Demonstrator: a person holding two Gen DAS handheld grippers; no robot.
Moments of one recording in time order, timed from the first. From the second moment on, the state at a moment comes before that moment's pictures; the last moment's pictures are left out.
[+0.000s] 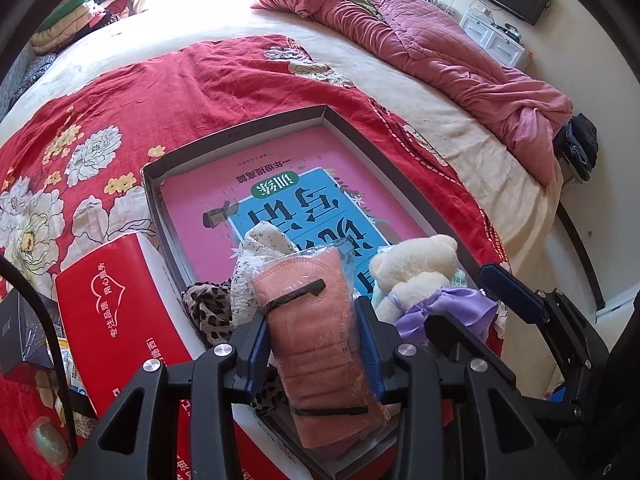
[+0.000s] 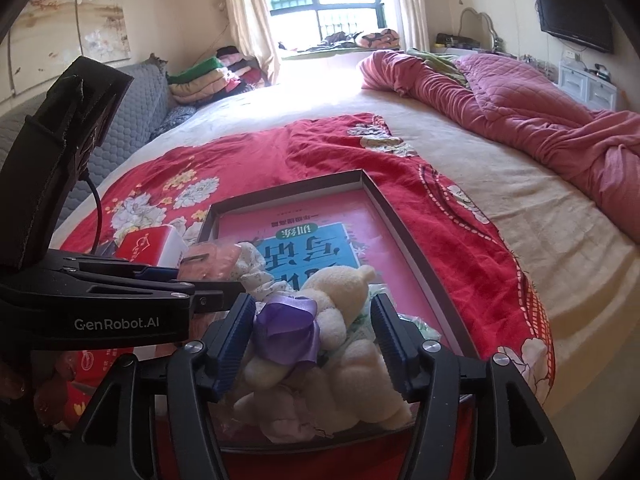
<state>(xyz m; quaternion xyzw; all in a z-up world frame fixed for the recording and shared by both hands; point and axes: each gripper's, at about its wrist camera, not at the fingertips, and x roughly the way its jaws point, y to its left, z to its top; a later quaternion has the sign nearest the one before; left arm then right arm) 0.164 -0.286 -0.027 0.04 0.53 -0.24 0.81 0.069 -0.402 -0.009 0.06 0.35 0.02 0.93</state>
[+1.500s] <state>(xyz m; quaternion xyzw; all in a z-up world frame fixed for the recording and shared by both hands) 0.116 -0.211 0.046 0.01 0.45 -0.22 0.87 0.037 -0.401 0.058 0.19 0.21 0.06 0.96</state>
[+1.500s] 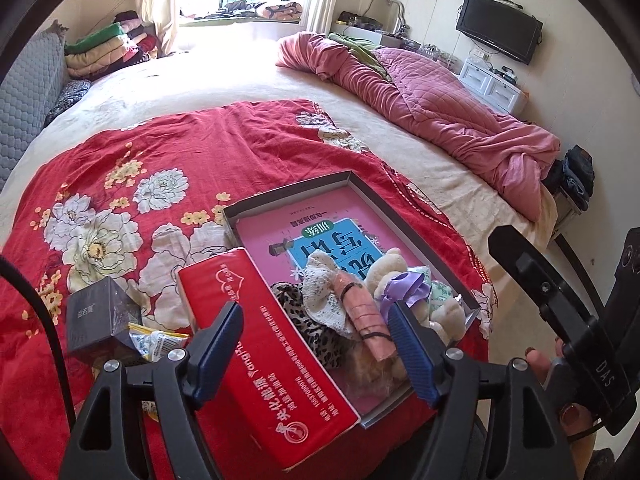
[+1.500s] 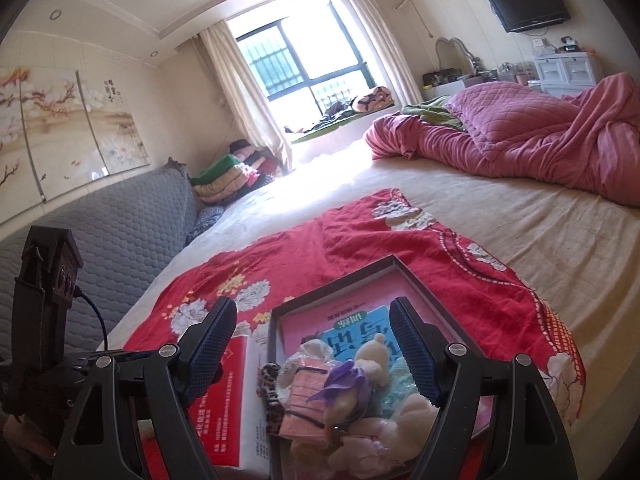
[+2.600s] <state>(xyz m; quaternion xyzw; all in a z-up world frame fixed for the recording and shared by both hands) 0.072 -0.010 0.023 -0.08 0.46 -0.10 0.88 0.036 -0.244 0.092 0.00 0.25 0.13 0.96</state>
